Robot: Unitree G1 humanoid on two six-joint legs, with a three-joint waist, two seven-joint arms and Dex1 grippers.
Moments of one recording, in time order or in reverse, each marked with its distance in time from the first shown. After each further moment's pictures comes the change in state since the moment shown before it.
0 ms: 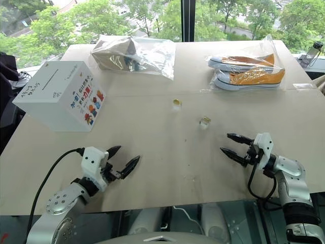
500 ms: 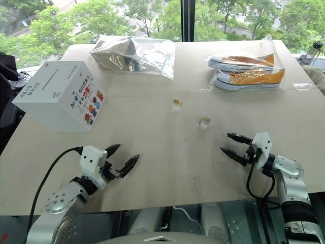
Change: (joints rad) left arm -0.016 -0.005 0.015 0.017 -0.002 -0.024 -0.031; right arm -0.024 0.011 0.000 0.043 -0.039 -0.027 -0.029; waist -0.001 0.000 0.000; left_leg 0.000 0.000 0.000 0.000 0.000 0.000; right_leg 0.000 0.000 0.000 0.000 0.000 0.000
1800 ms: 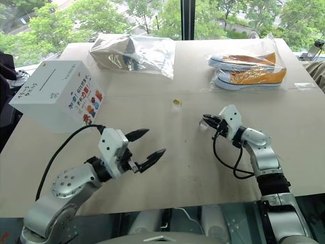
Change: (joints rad) left arm -0.189 0.102 -0.163 -0.336 -0.106 0.278 0.021; right arm -0.260 0.099 0.174 -0.110 -0.201 0.239 -0.341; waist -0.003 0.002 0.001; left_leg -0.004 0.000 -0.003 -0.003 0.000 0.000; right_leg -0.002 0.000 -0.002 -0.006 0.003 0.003
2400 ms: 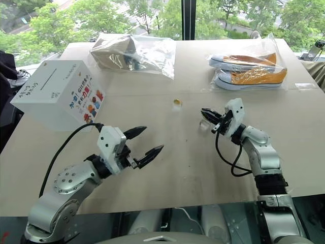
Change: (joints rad) left arm -0.044 -0.074 0.048 0.085 -0.040 -0.033 -0.016; right arm 0.001 0.067 -0.092 -0.138 0.258 0.271 -0.024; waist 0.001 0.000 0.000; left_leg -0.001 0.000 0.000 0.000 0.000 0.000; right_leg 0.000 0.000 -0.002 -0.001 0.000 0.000
